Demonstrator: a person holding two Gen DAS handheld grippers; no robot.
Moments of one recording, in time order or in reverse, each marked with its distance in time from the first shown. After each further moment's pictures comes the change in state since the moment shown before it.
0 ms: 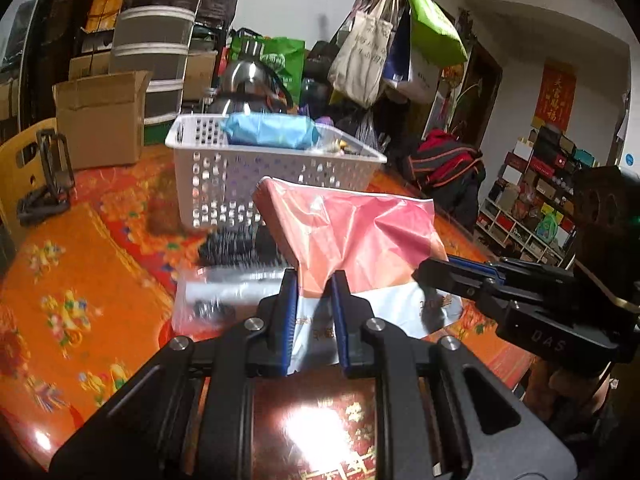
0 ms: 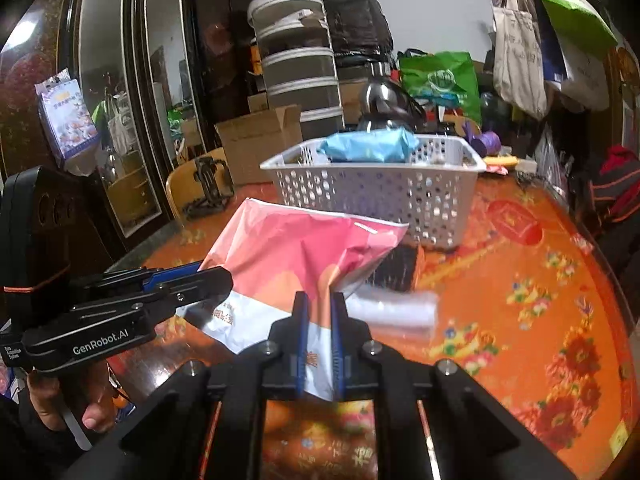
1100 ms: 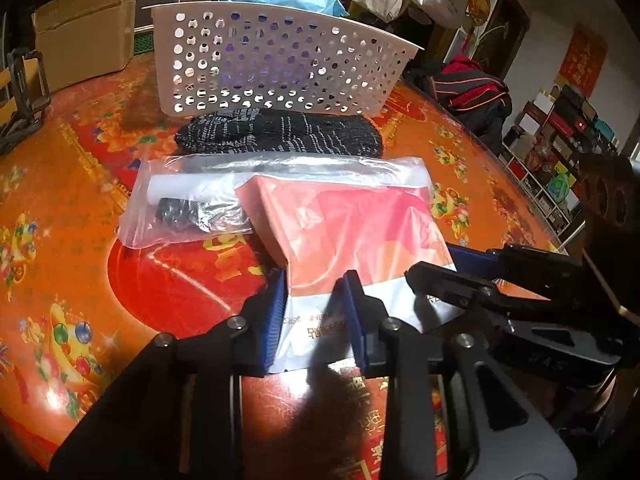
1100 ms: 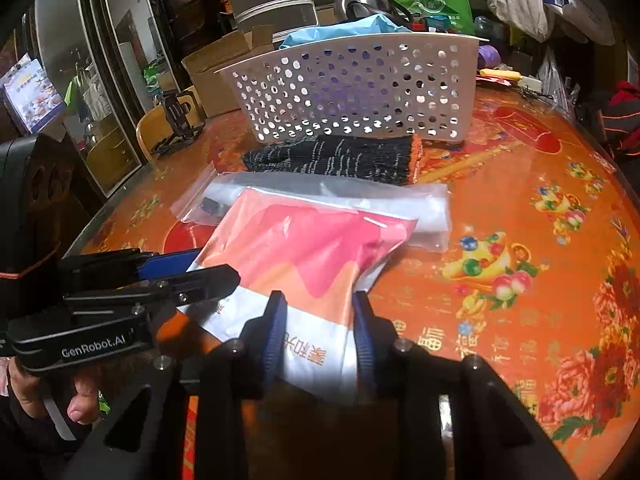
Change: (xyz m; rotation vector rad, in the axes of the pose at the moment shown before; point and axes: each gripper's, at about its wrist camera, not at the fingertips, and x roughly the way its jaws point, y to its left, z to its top) left arm 0.088 0.012 -0.047 -0.046 0.306 0.025; right arm 0.069 -0.027 -0.048 0.084 0.253 0.000
